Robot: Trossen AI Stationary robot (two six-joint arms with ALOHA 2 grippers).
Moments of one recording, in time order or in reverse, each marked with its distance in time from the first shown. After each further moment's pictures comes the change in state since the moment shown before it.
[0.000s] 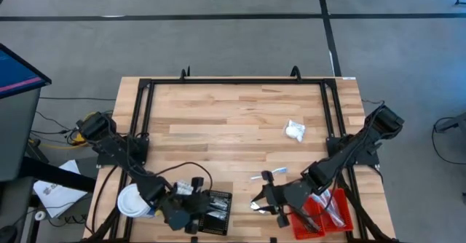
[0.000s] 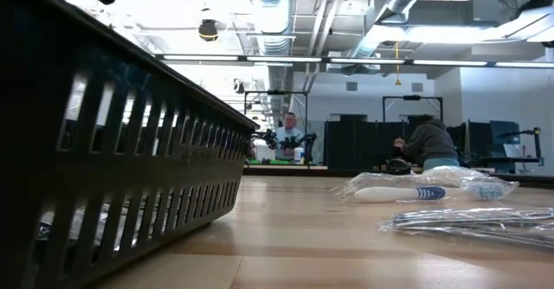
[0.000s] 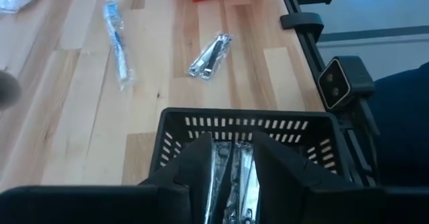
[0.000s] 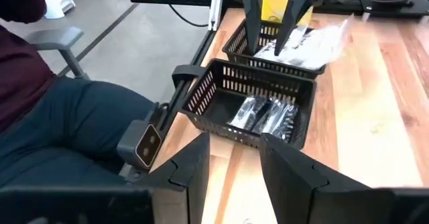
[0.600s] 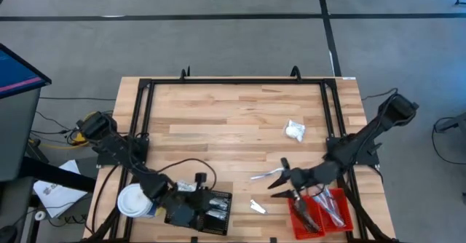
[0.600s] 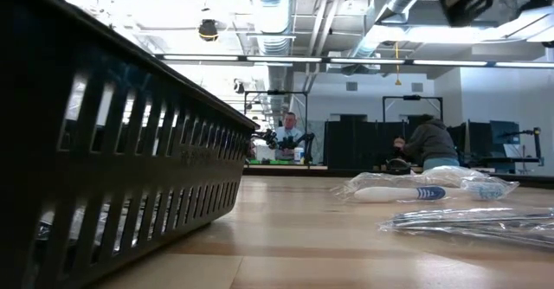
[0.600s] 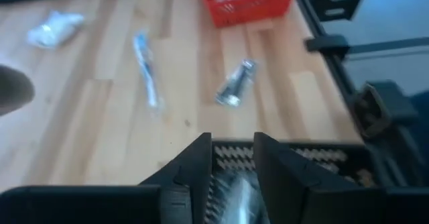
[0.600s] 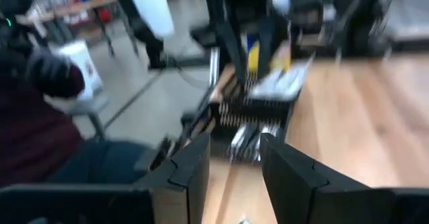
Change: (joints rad) left arm 0.049 0.000 0.000 0.061 -0.065 0.103; right arm 0.026 -0.297 -0.449 0.450 0.060 0.029
